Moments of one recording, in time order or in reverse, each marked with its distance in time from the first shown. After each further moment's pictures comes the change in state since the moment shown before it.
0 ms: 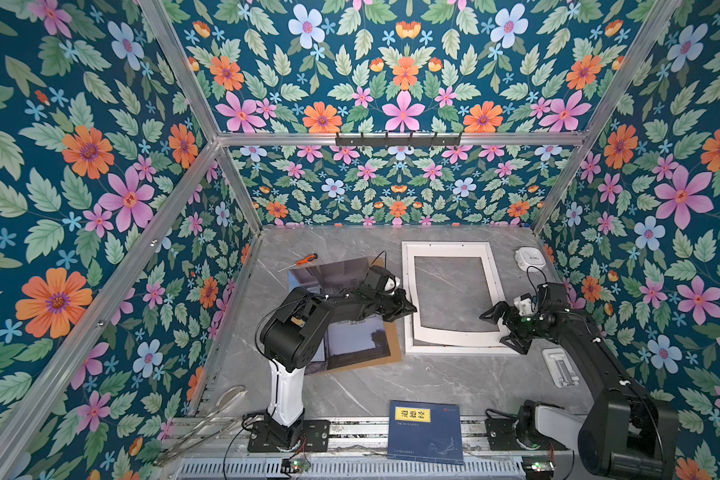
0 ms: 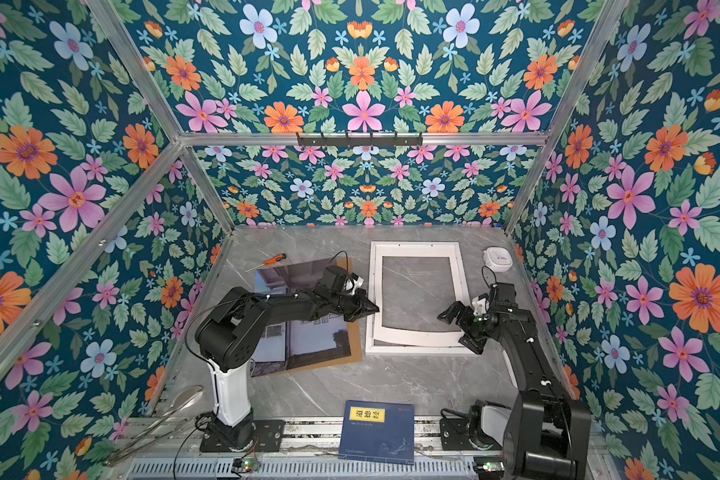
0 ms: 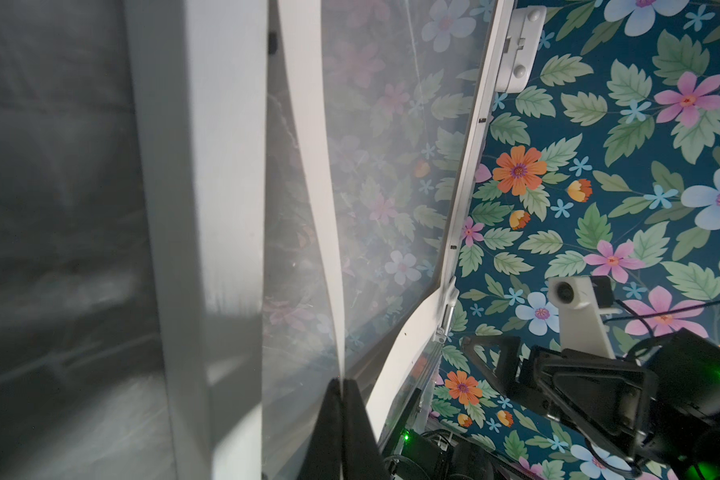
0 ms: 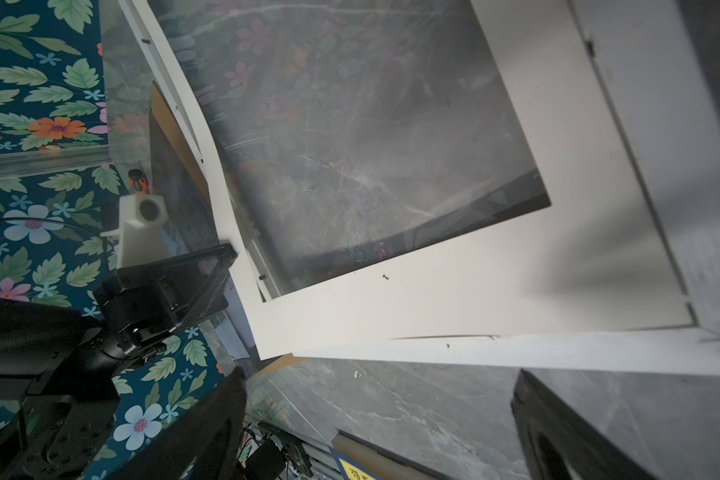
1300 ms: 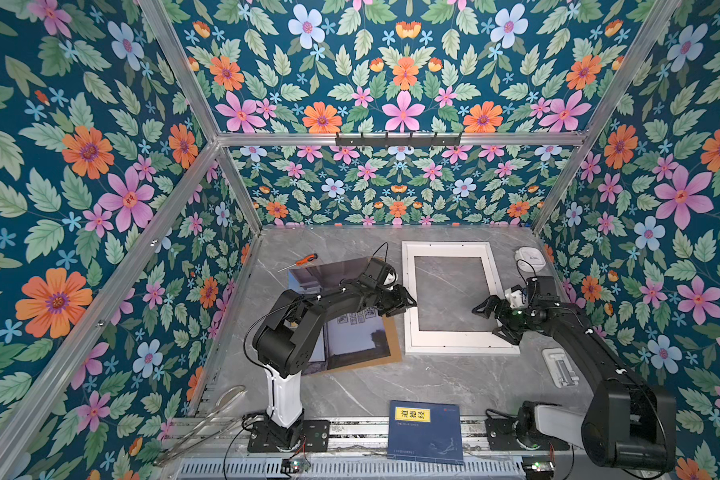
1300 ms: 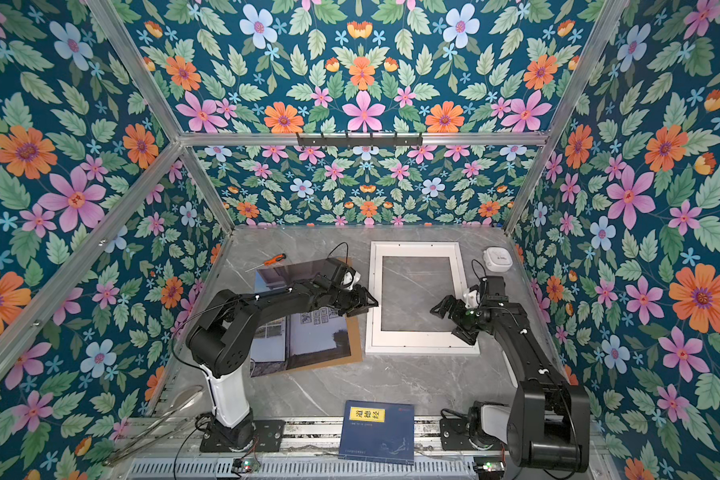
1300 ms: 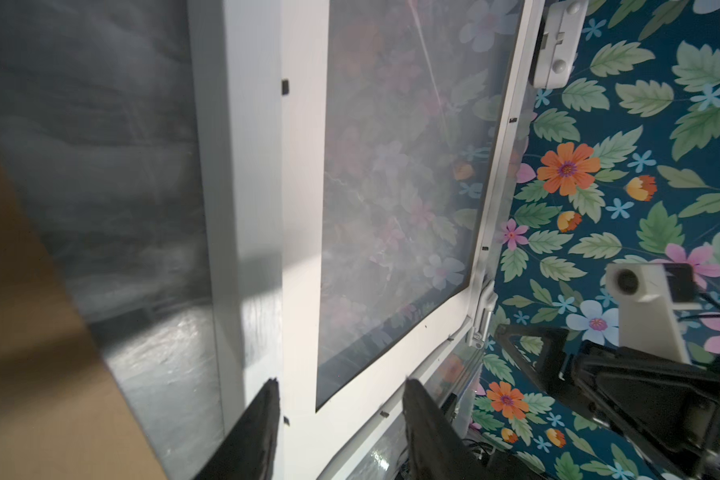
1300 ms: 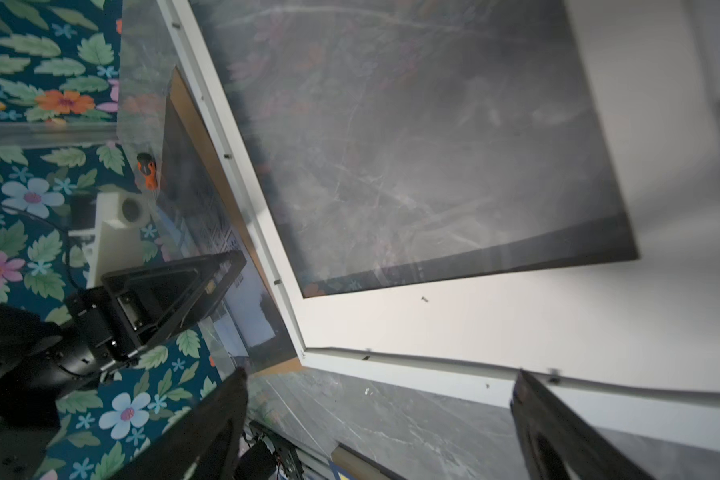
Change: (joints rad) left arm 0.000 -0.065 0.121 -0.341 -0.101 0.171; right arm 0.134 0.049 0.051 0.080 0.010 0.023
